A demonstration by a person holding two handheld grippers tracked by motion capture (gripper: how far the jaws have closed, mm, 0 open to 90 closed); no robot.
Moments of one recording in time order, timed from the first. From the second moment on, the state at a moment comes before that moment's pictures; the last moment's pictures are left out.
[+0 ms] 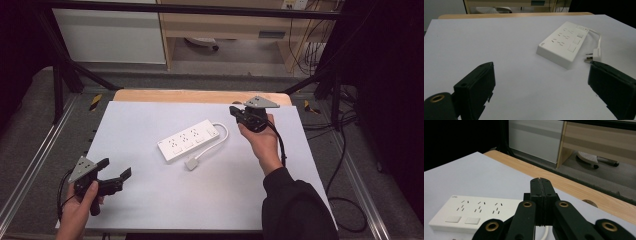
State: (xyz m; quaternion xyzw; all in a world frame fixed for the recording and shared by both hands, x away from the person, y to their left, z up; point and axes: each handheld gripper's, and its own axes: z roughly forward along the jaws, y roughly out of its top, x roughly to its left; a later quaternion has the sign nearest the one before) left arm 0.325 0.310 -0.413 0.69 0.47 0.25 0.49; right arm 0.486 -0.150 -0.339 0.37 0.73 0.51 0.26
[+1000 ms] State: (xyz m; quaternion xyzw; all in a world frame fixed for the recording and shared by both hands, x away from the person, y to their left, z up) left arm 0.325 0.310 -0.412 0.69 0.47 0.25 0.49; right arm 0.506 -0.119 -0.340 0.36 0.75 0.50 0.25
